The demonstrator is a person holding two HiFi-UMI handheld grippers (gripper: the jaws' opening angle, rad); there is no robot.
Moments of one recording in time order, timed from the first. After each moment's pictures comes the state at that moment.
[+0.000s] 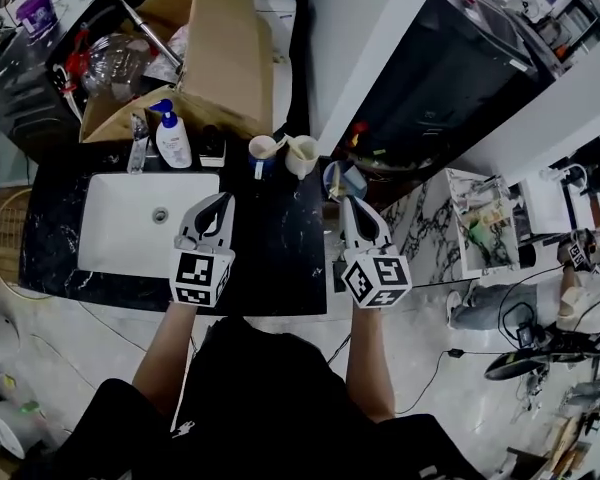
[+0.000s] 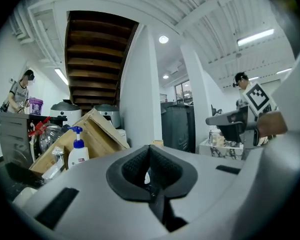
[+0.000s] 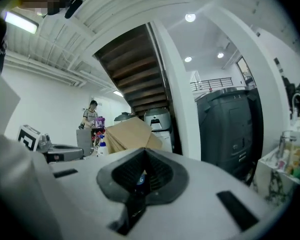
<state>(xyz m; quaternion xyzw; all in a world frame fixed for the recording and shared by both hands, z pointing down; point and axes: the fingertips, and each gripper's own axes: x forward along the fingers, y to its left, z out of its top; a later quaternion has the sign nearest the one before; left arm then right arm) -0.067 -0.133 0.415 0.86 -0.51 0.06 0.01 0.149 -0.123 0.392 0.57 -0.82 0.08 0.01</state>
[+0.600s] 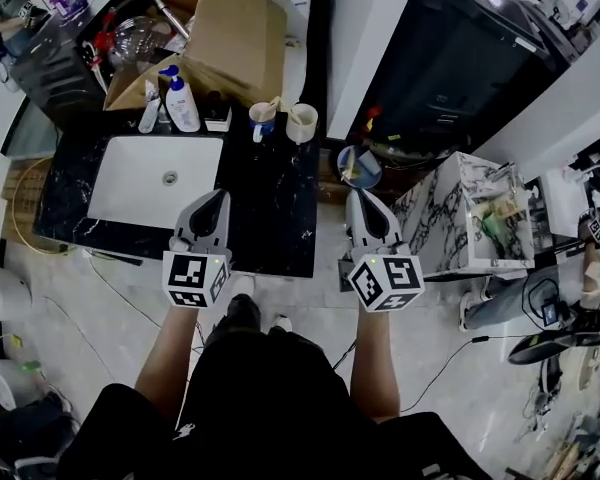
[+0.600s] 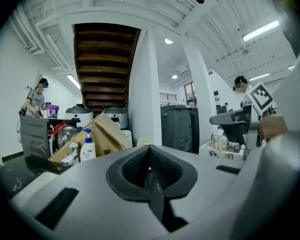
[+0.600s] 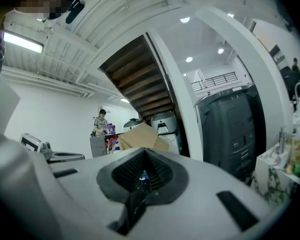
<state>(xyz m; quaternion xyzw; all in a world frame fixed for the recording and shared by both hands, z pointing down) -0.025 -0.018 0.395 0.82 -0.57 0.05 0.02 0.199 -0.030 0.367 0.53 -0.85 0.09 -0.03</state>
